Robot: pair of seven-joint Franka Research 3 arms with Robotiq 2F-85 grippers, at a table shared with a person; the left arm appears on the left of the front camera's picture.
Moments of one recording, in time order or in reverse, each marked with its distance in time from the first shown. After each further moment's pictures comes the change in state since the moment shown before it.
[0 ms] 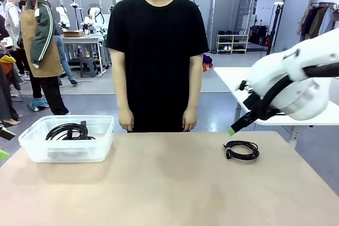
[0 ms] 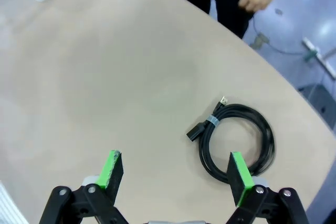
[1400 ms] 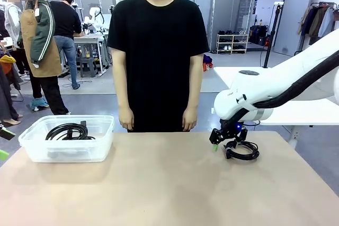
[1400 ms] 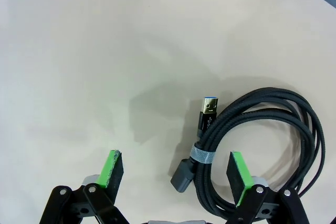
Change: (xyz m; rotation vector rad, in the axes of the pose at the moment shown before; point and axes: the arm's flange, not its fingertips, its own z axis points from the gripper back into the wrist) left arm 0.000 0.000 0.000 0.001 0.000 0.001; right arm 0.040 -0.040 -0.154 -0.115 0.409 -0.464
